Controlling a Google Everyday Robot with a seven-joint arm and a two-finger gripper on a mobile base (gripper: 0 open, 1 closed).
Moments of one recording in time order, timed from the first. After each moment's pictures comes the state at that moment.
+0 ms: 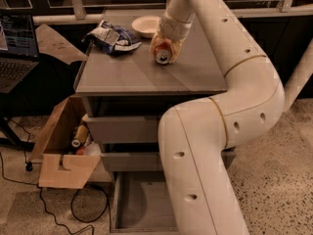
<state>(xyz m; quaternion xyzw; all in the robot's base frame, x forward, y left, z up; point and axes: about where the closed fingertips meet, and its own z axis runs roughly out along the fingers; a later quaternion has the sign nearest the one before) 0.780 -0.046 0.851 -0.97 0.10 -0.08 0.19</state>
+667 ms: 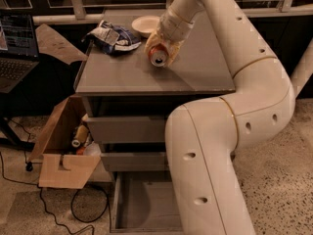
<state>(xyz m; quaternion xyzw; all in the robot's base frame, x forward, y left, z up) 0.737 -0.027 0.865 -0.96 0.07 -0.01 0.26</state>
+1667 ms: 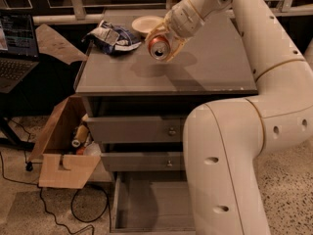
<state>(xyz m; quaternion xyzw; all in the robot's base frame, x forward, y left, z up) 0.705 -0.027 0.910 -0.91 0.12 0.05 0.38</state>
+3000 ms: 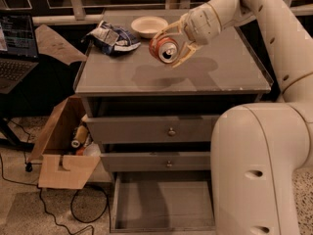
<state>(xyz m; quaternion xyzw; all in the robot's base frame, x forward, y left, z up) 0.644 -0.041 0.935 -0.85 0.12 0.17 0.48</state>
